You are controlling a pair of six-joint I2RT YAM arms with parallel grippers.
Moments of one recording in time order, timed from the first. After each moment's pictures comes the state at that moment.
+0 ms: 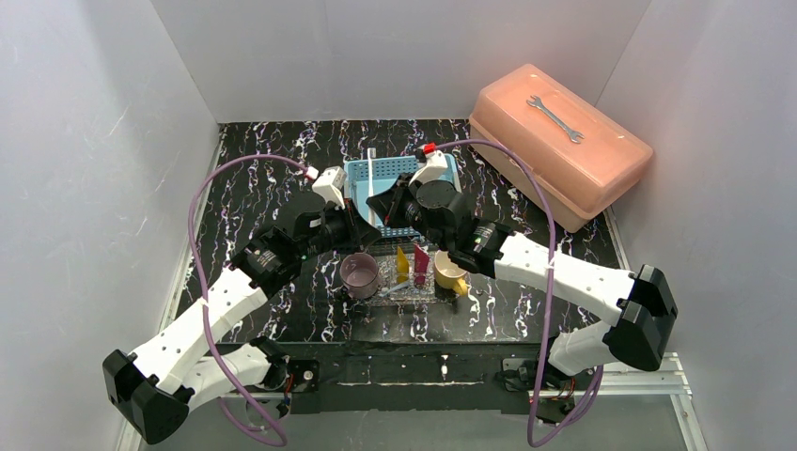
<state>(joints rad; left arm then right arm) -0.66 0.98 0.94 -0.42 0.11 -0.65 1.04 1.39 1.16 0.03 0.30 0.72</state>
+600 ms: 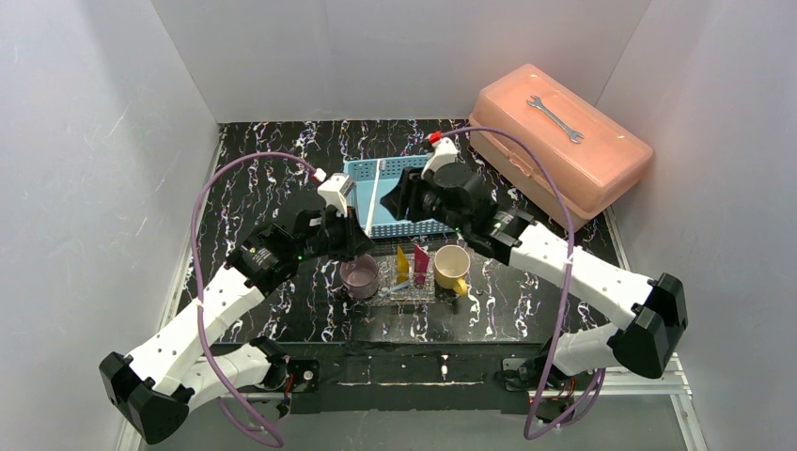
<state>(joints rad) -0.66 0.98 0.98 -0.57 0.15 -0.49 0.95 1.36 1.21 -0.15 0.15 0.58</state>
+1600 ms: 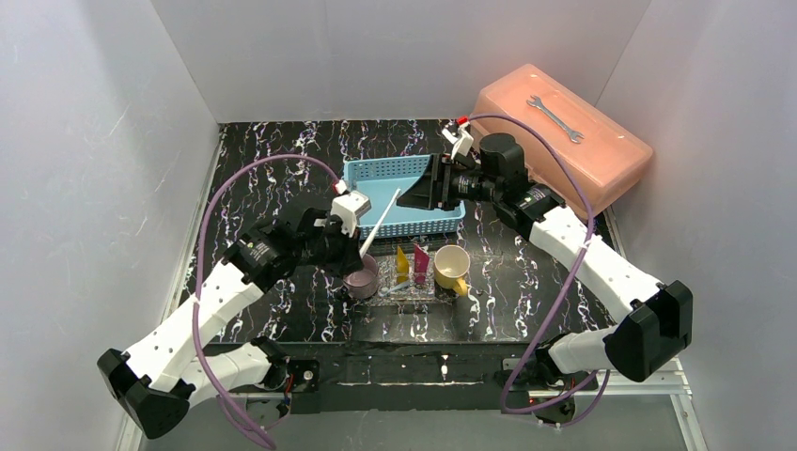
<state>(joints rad) -0.68 1.01 1.08 -0.85 0.22 -0.15 0.60 1.34 1.22 -0.21 -0.60 0.67</state>
